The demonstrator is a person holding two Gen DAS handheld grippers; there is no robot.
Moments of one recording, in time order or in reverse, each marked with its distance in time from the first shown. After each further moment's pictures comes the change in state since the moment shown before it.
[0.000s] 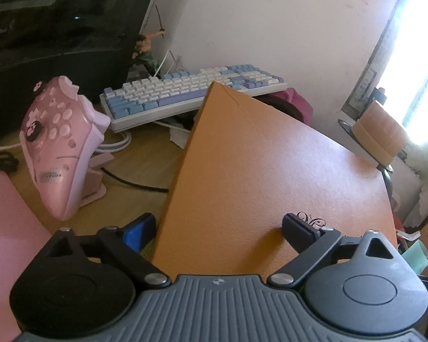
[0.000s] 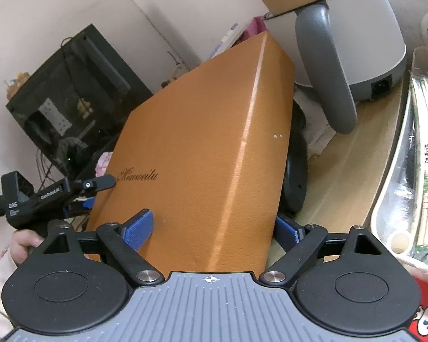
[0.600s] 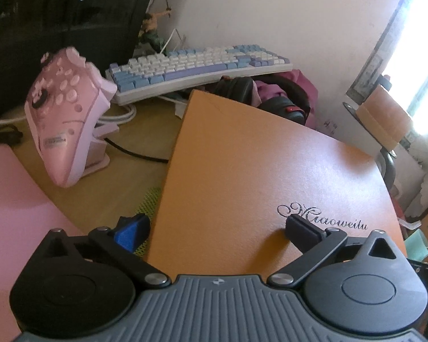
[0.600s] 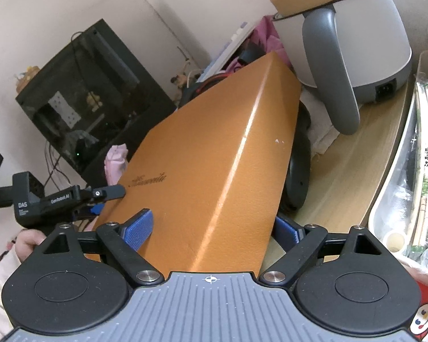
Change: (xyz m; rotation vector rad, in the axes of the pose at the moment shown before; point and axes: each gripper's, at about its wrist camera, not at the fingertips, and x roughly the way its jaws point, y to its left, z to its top) left arm 0.006 0.010 -0.006 -0.043 0.085 -0.006; right arm -0.007 -0.002 0.001 -0.030 0.028 0.033
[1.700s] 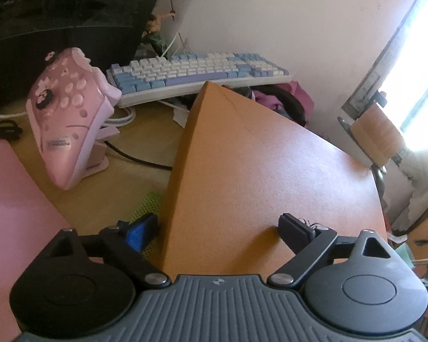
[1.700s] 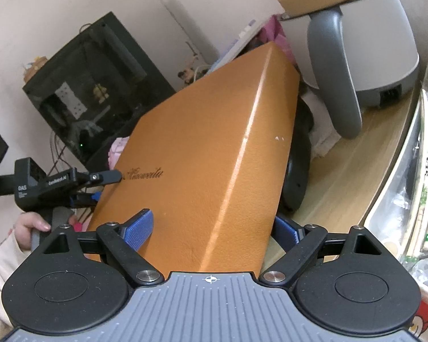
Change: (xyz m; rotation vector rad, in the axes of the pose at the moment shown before) left arm -0.013 0.002 0.002 -0.041 -0.017 -0.033; right arm 0.000 -0.008 0.001 -0.055 0.030 0.029
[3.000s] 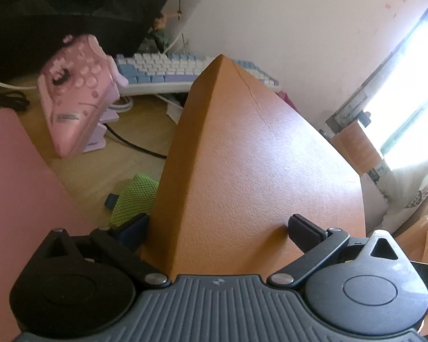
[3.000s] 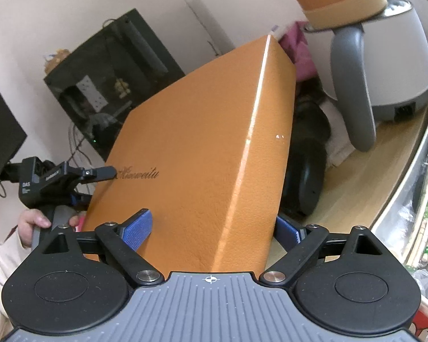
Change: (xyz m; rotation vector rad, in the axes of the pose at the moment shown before) left arm -0.035 0.000 -0.016 -0.113 -0.033 -0.080; right arm -0.027 0.006 0.003 -0.057 0.002 0.070
